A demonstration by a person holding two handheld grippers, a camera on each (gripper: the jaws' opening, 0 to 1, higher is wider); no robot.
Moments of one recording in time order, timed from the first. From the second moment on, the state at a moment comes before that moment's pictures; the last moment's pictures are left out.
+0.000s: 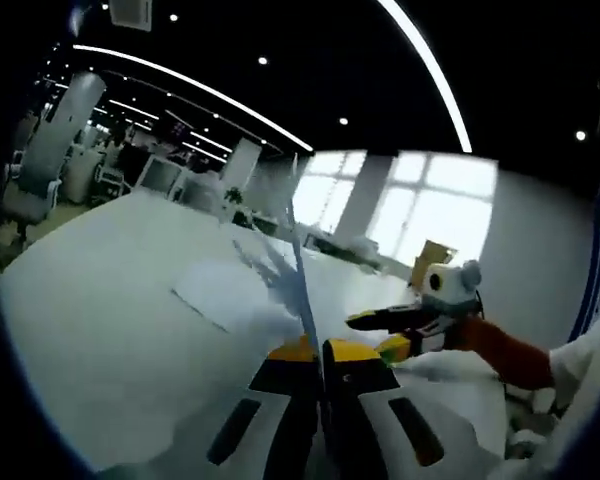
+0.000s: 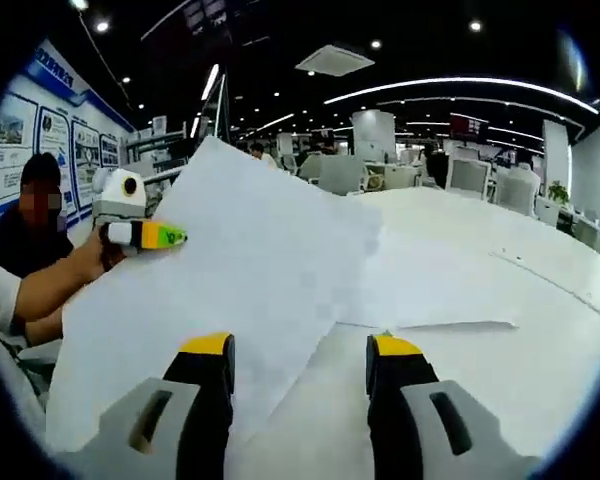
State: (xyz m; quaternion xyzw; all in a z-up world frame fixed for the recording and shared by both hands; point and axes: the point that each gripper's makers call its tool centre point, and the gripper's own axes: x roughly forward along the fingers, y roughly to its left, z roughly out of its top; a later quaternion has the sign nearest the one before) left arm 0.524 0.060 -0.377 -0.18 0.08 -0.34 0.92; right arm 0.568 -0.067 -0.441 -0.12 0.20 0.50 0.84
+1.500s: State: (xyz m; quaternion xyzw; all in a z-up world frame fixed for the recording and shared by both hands) left arm 0.496 0.071 -0.347 -0.08 -0.05 -0.36 0.93; right arm 0.604 -0.234 -0.337 -0.14 0.14 0.33 0.92
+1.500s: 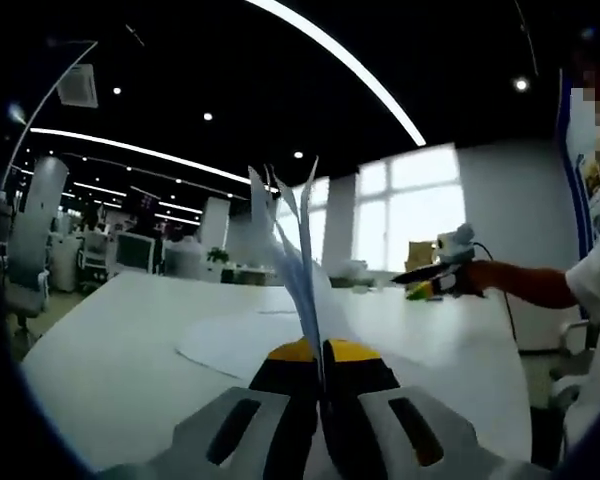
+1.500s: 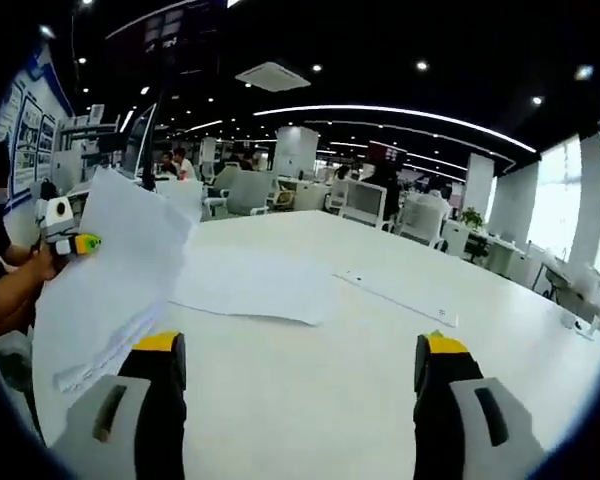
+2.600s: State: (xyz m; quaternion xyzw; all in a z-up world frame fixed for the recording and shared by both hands) left arm 0.501 0.068 -0.351 -0.07 -0.05 -0.36 0.93; right arm 0.642 -0.223 -0.317 -0.10 0.18 0.32 0.93
